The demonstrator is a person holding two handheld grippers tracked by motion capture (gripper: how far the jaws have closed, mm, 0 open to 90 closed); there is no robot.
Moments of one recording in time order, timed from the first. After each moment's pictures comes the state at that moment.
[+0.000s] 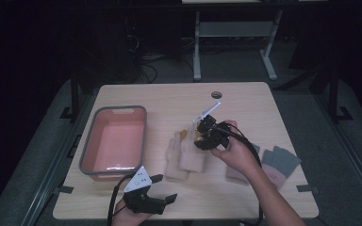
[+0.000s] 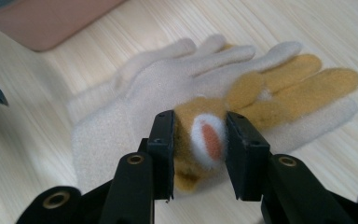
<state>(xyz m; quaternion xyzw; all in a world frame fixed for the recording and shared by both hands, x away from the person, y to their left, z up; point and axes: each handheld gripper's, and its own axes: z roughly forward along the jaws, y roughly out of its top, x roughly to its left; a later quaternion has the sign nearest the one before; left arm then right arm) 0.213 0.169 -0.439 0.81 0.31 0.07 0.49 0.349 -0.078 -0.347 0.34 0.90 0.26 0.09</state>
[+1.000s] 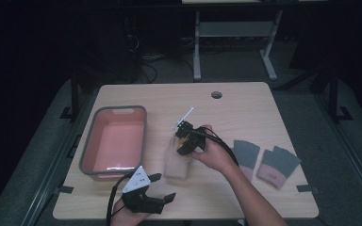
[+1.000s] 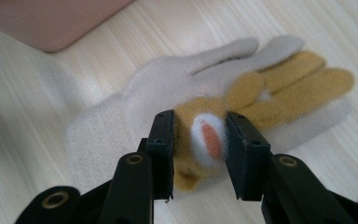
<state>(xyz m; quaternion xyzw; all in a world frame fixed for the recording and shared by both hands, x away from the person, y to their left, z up) 0.212 0.171 -0.435 0.81 0.31 0.09 0.49 0.371 -0.022 -0.391 0.31 0.92 0.23 0.03</state>
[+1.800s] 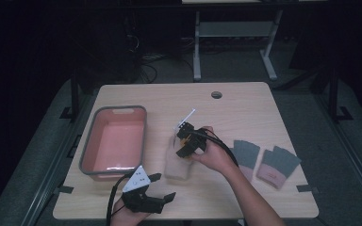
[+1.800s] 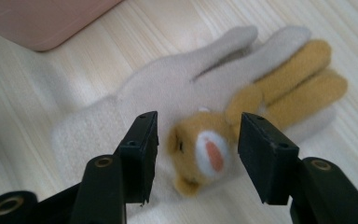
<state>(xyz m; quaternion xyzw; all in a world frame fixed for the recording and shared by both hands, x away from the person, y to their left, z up) 0.213 0.171 -0.436 0.81 0.31 0.09 0.49 0.373 -0.025 -0.399 0.31 0.92 0.23 0.03</state>
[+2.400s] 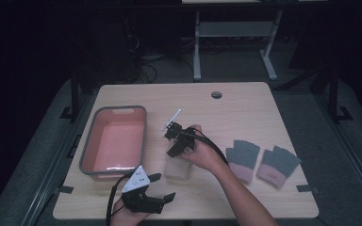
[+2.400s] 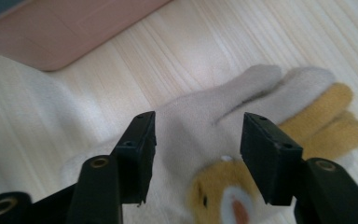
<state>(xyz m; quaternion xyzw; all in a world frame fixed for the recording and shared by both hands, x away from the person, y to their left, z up) 0.212 0.171 -0.435 0.81 0.31 0.09 0.49 0.377 0.010 -0.400 0.29 0.93 0.22 0.05</state>
